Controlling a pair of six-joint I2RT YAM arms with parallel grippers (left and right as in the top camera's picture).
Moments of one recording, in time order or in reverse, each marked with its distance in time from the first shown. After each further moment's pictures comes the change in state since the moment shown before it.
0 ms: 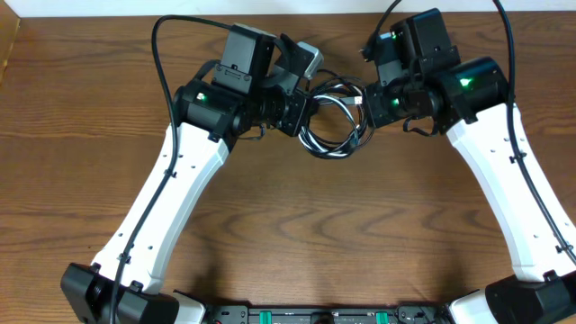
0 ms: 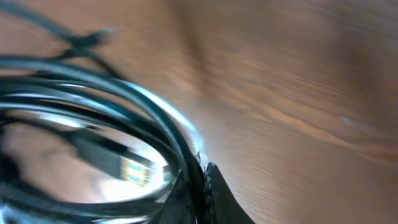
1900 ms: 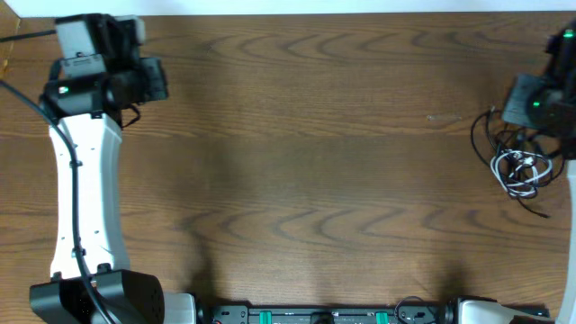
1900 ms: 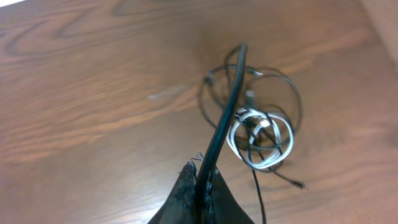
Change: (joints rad) left arm 0.566 -0.003 0.000 0.012 -0.227 -0.025; right arm -0.430 -0.230 0.000 -0.122 0.260 0.103
